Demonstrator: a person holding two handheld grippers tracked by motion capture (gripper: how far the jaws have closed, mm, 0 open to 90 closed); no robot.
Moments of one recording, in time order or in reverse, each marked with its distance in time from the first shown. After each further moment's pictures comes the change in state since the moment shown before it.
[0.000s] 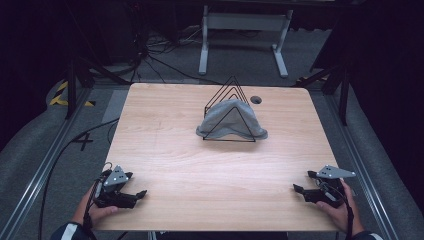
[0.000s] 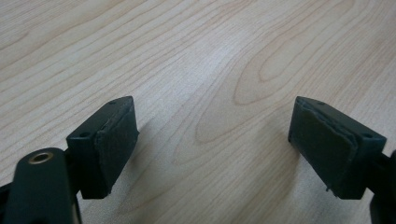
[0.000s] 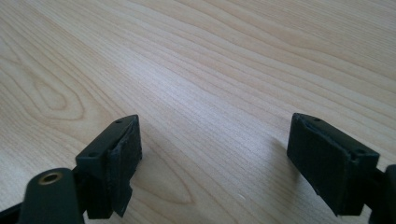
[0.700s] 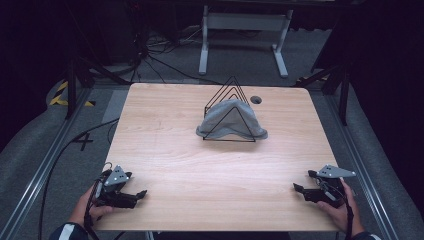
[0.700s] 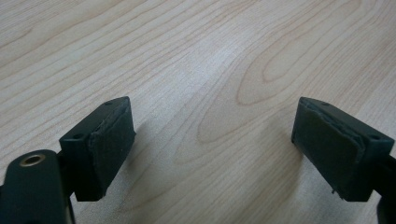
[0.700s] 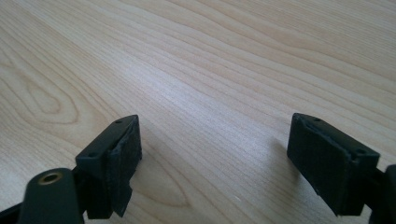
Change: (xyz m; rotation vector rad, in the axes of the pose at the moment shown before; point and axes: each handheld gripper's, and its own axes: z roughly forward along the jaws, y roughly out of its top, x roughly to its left) left arm 0.000 0.001 0.001 0.006 0.011 0.001; right arm -0.001 0.000 0.000 -0.003 -0.010 0.011
